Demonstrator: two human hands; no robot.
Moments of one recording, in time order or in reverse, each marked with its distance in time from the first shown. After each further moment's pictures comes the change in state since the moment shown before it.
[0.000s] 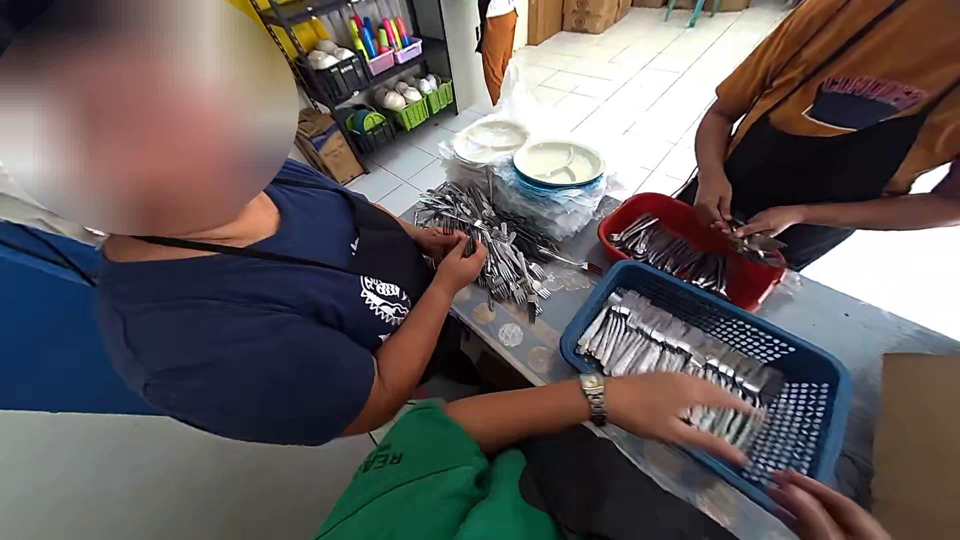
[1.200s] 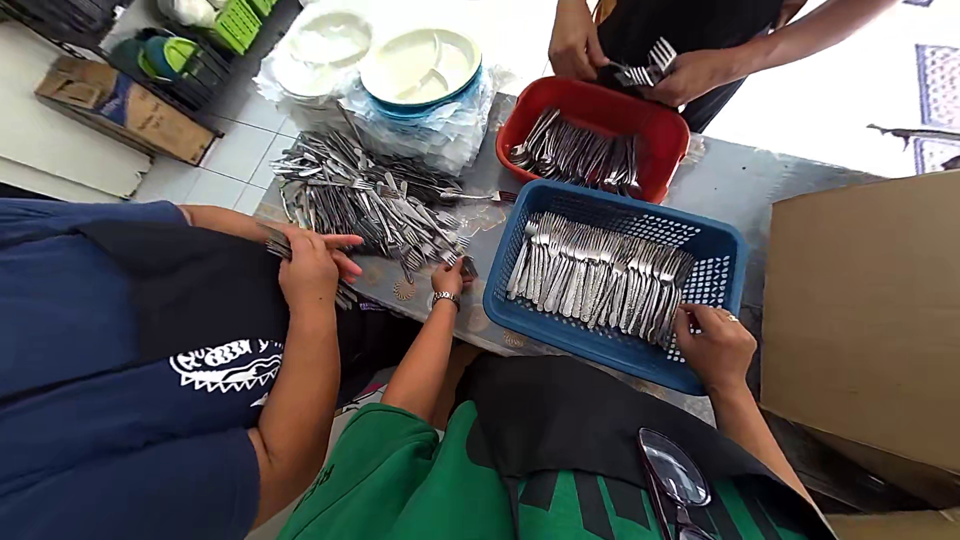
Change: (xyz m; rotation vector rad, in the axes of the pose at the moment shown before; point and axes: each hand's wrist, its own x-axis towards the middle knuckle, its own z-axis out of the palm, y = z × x) left_hand -0.067 -0.243 -0.051 -0.411 1.093 -1.351; right_hand 0.105 0.143 -0.012 -0.990 0.317 -0.233
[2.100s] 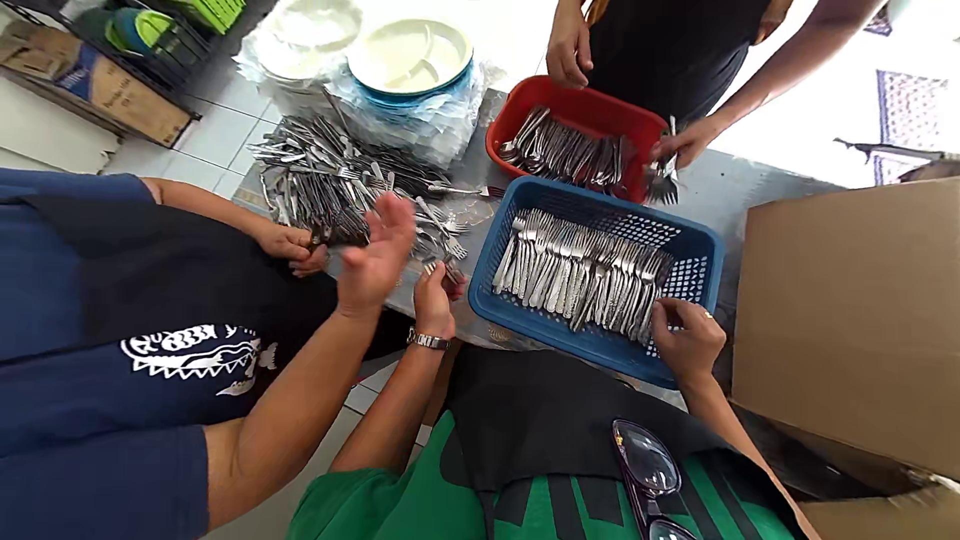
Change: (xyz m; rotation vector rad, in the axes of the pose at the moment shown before) left_hand -0.148 0.045 -0.025 -0.370 -0.081 0.137; right_hand 0.008 -0.022 -0.009 0.193 0.114 -0.002
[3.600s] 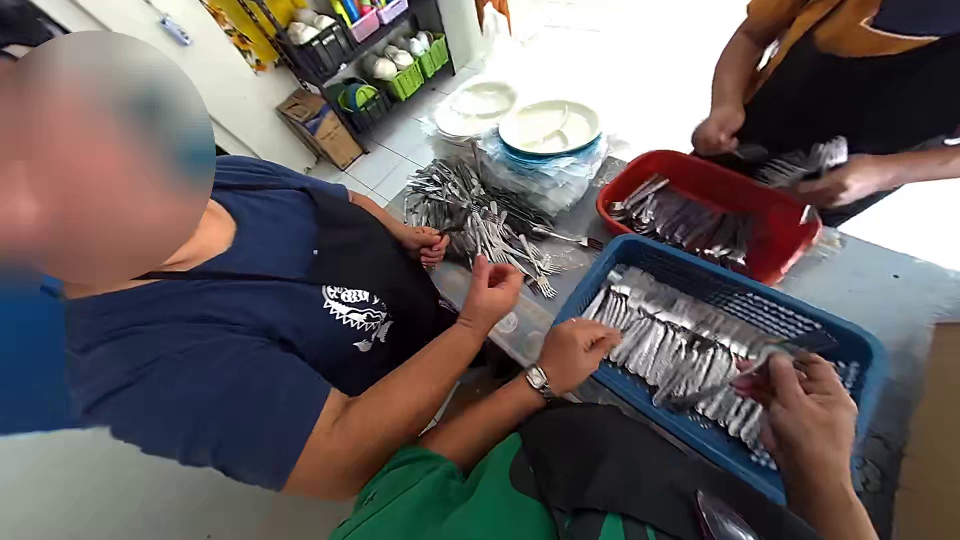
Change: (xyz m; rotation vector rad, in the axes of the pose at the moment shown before) left_hand -0.037 -0.021 0.017 0.716 -0.436 0.898; right_hand 0.055 -0.073 -0.012 0.962 -0.187 0.630
